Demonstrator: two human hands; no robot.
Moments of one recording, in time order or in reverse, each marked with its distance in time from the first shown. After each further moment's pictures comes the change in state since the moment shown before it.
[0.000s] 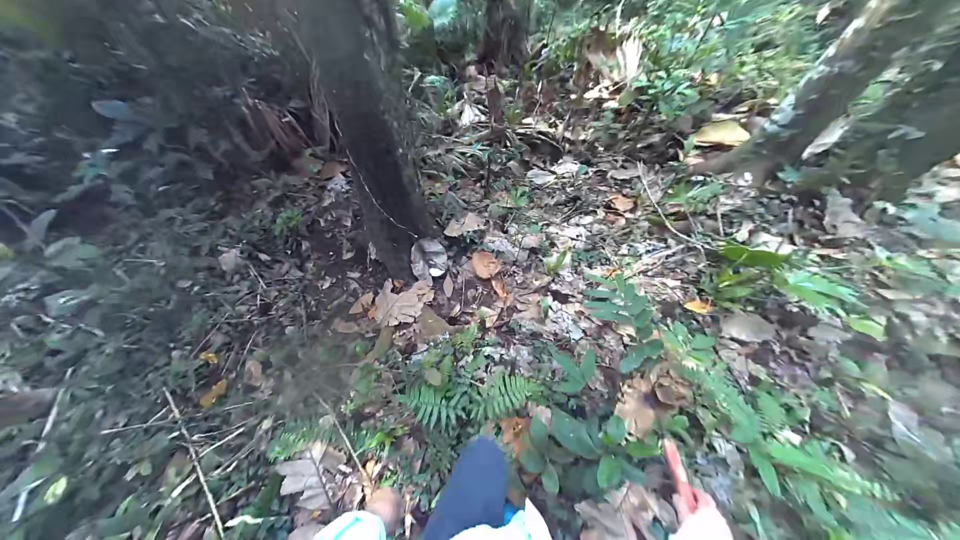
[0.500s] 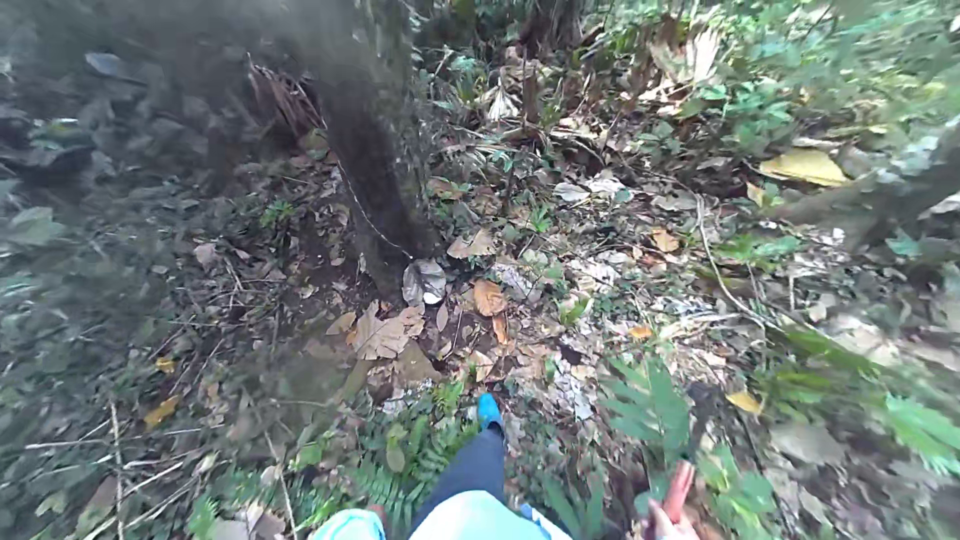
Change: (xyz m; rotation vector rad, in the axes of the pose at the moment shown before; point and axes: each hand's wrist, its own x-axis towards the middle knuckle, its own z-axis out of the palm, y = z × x) left_hand 0.081 0.193 -0.268 0.003 -0.236 -0.006; right_hand 0.291 -0.253 0.044 0.526 -0.105 0.141
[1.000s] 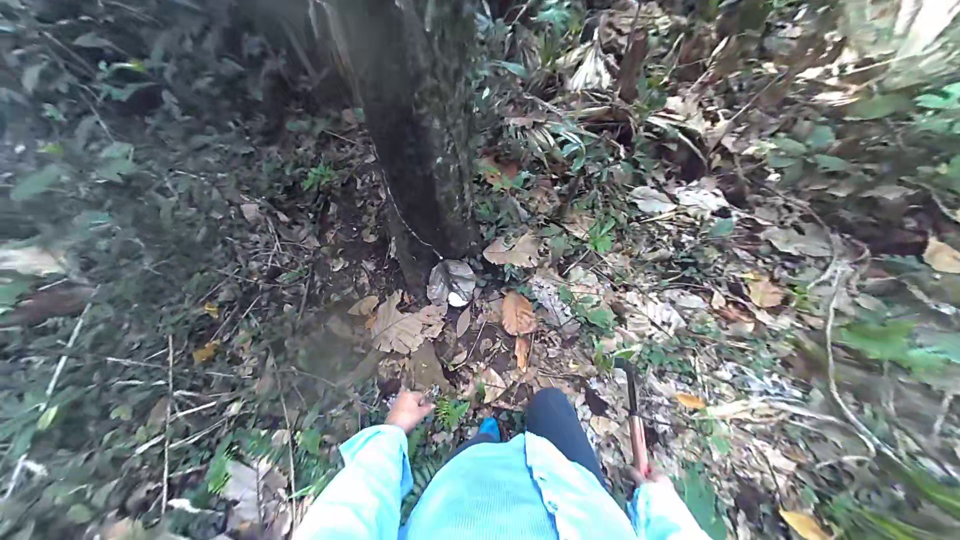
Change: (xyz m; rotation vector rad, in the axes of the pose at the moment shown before) left_hand 0.068 0.063 -0.279 -0.662 0.442 0.071; right_hand 0.181 -0.229 0.155 -0.677 -0.367 -0.085
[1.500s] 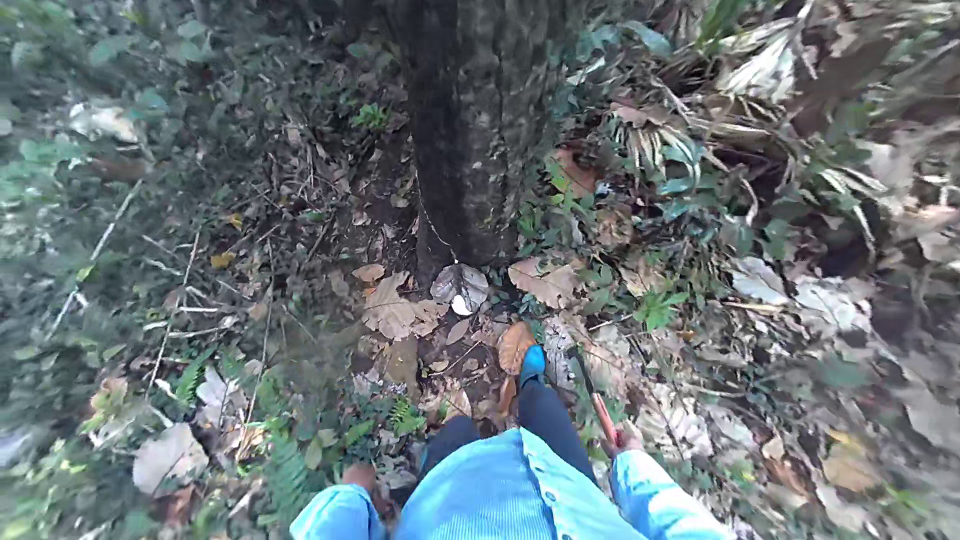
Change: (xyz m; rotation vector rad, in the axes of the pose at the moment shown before) left_hand 0.093 0.065 0.089 -0.168 -0.185 -0.661; right_hand 0.235 -0.344 -0.048 -0.741 -0.315 -0.220
